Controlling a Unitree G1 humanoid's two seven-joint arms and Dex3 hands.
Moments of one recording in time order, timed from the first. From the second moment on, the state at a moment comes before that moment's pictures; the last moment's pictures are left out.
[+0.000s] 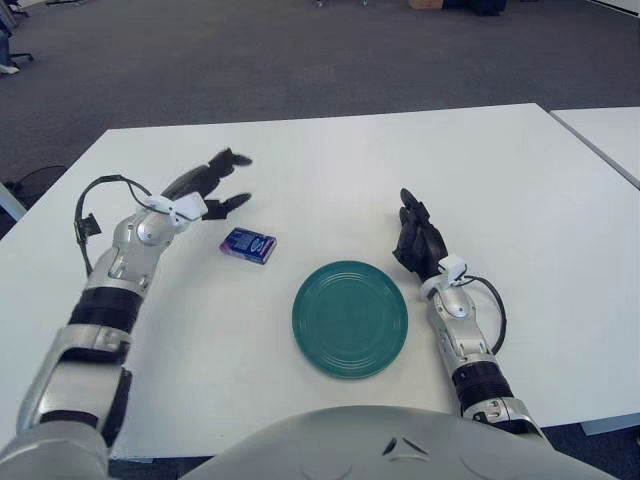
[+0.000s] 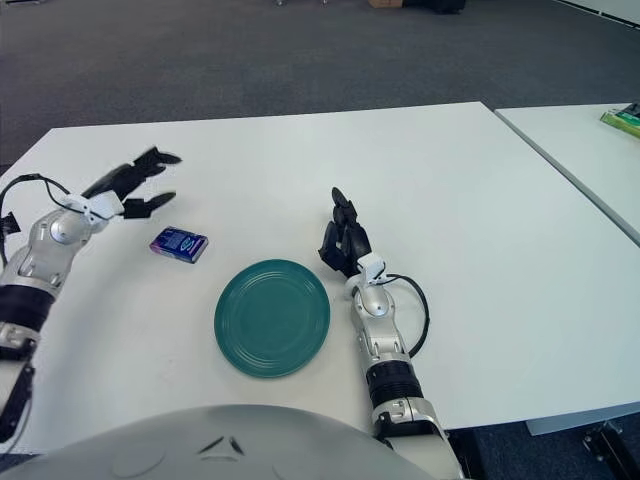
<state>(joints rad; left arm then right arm) -0.41 0.68 -0.19 0.60 0.46 -0.44 -0.26 -0.08 0.04 0.03 0.46 0.03 -0.31 0.09</state>
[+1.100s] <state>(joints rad) -0.67 0.69 -0.49 1.15 0.72 -0.63 -0.19 -0.09 0.04 0.01 0.48 0.05 -0.32 0.11</state>
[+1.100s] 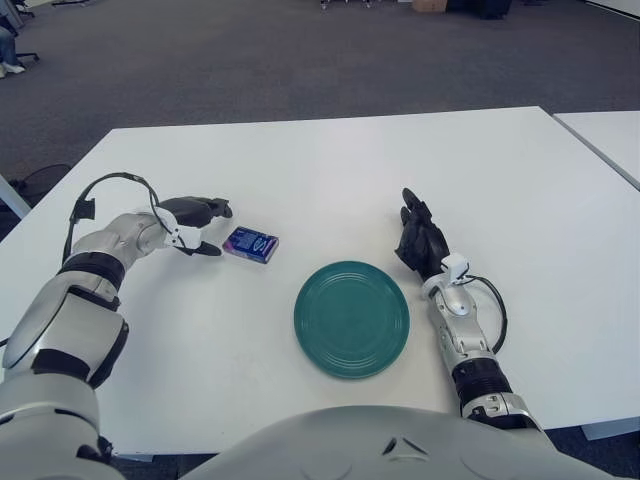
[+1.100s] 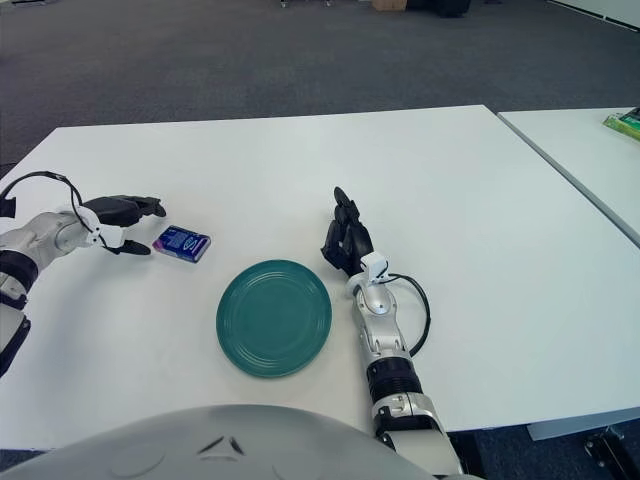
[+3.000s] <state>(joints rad) -0.77 0.54 -0.66 1.17 0.83 -0.50 -0.12 -0.08 0.04 0.01 0.48 0.04 -0.32 0.09</state>
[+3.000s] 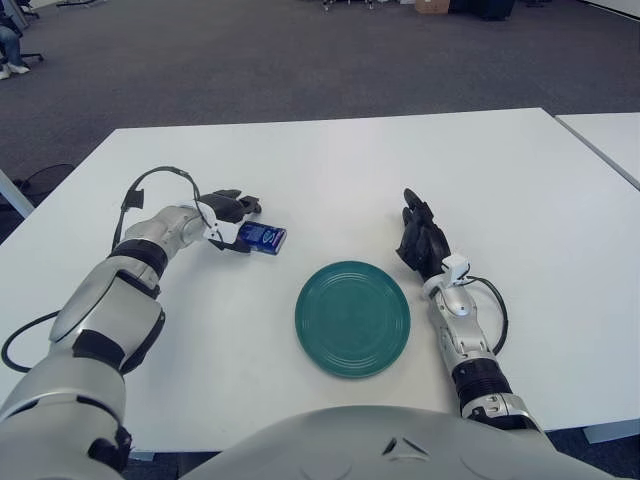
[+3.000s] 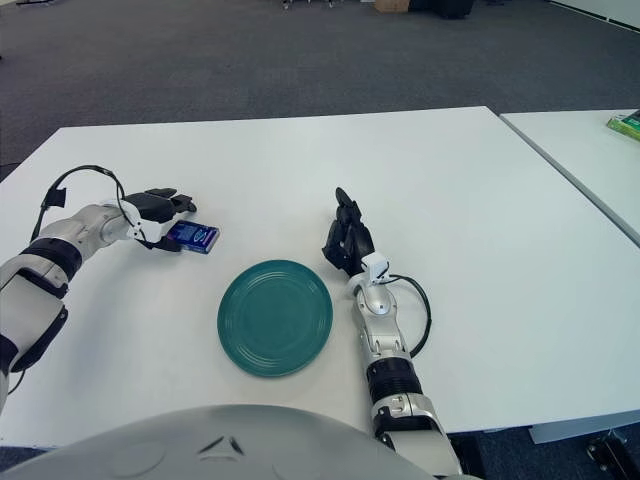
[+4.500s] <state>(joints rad) -0.84 0.38 -0.70 1.26 0.71 -0.45 -0.20 -0.04 0.05 0.03 0.42 0.04 -0.29 0.07</state>
